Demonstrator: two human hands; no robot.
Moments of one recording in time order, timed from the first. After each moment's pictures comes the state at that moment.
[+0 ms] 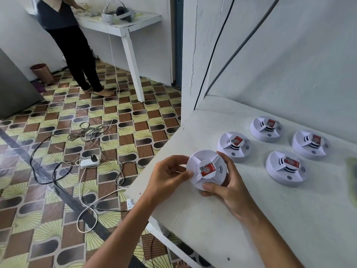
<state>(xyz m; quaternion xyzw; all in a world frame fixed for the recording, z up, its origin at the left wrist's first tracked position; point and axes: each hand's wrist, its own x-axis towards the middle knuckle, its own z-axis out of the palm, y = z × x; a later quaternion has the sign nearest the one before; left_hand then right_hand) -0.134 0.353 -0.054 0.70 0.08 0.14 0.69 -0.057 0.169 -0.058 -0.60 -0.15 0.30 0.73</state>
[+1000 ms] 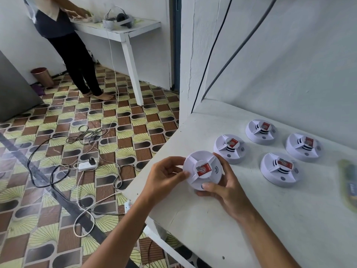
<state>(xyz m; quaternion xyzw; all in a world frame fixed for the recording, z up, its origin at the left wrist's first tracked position) -0.133 0.353 -0.057 0.71 0.08 0.16 0.68 -0.055 0.165 -0.056 -0.55 -0.17 0.33 0.75</state>
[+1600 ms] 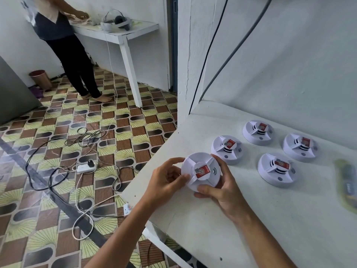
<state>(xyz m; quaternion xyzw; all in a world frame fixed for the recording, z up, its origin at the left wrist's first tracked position) -0.135 0.344 -0.056 0.77 0.08 0.14 0.62 -0.058 0.165 -0.054 -0.58 -0.16 0.30 0.74</state>
